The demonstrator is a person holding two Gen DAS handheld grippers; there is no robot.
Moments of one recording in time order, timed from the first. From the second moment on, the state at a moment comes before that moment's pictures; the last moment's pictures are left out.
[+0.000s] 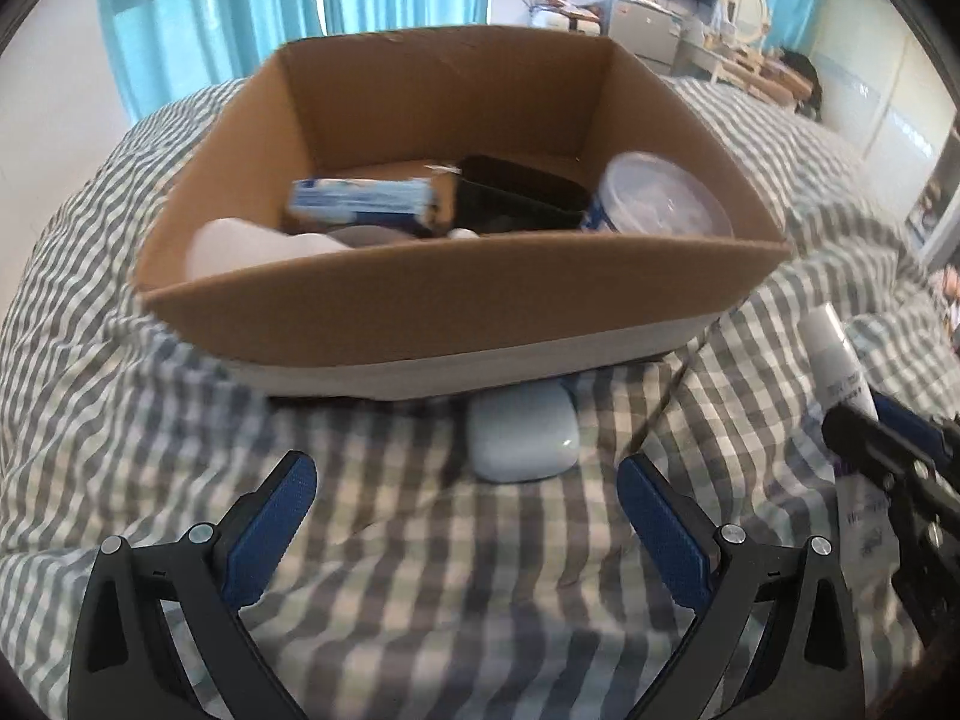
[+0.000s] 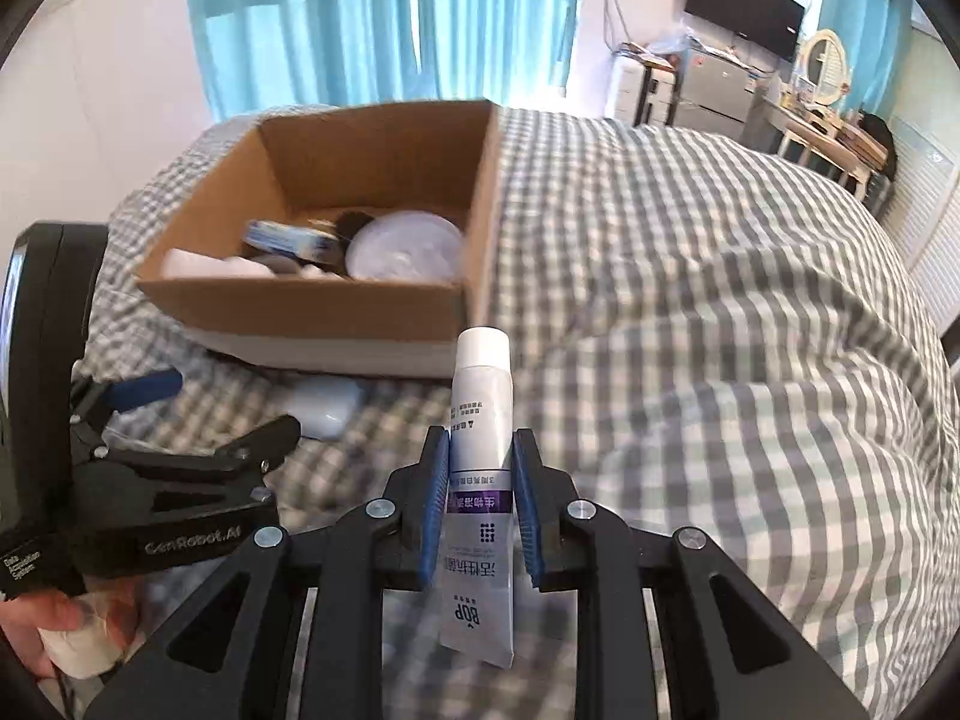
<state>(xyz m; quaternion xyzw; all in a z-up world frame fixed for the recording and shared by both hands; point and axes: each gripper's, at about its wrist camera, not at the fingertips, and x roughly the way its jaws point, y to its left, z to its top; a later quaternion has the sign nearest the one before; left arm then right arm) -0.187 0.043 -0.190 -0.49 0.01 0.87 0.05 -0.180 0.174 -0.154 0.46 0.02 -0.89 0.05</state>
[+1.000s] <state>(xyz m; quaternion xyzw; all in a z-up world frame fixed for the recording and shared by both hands) -0.184 0.041 -0.201 -0.53 -0.04 0.84 0.09 -0.202 0.170 -0.209 0.52 0.00 -0.85 0.05</state>
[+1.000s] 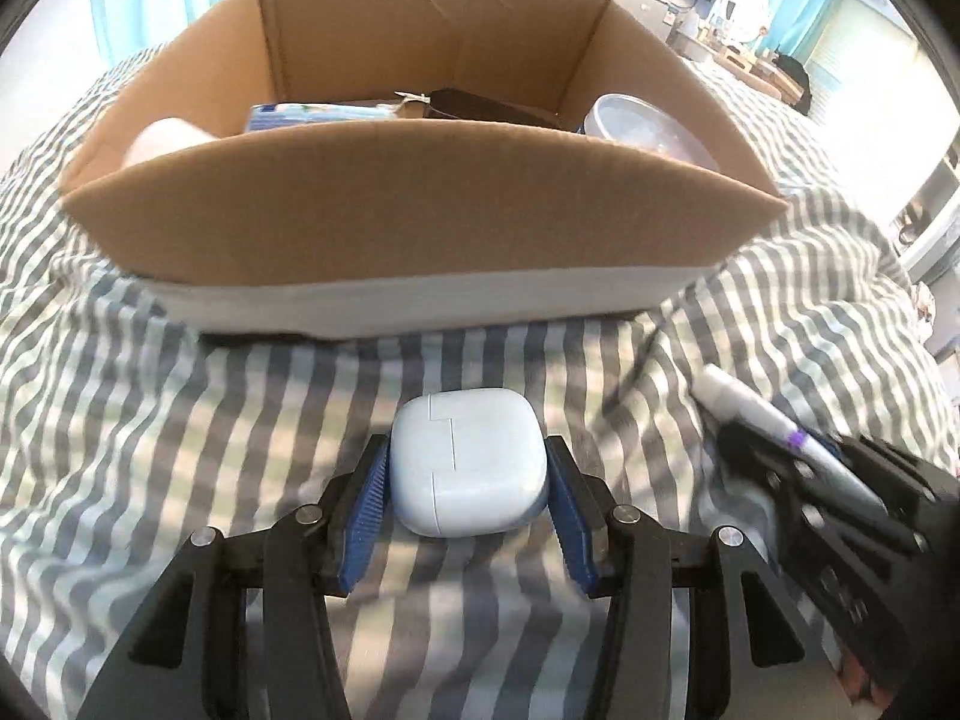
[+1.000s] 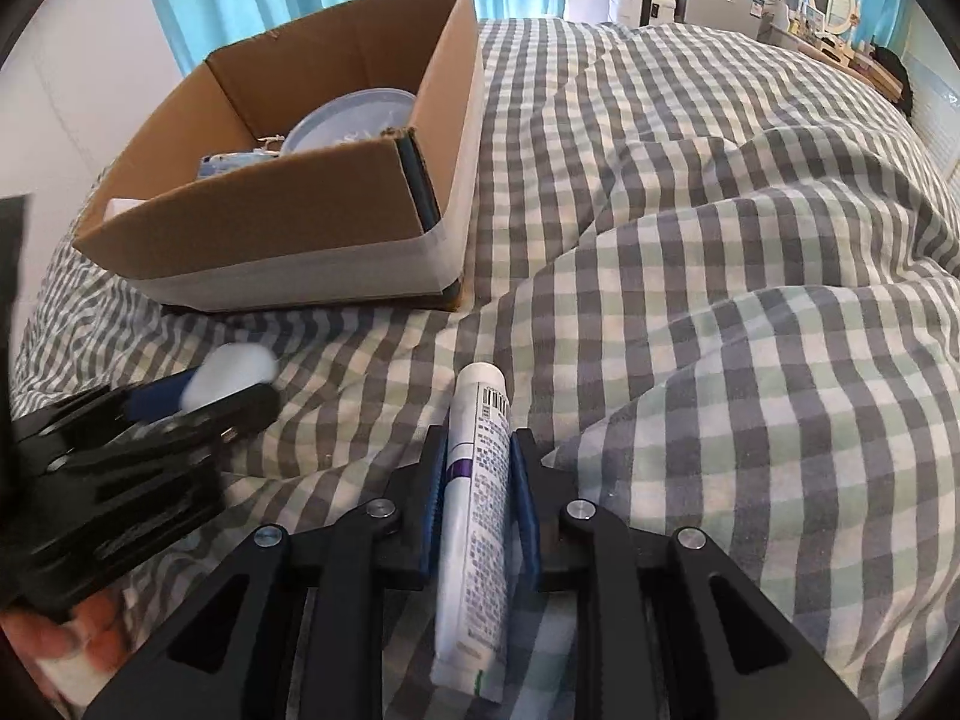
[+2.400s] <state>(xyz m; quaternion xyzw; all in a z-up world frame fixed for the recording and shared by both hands) -0.140 -0.005 -0.044 -0.40 -0.03 0.91 0.07 -0.142 0.125 -0.029 0.34 0.03 -0.93 0.15</state>
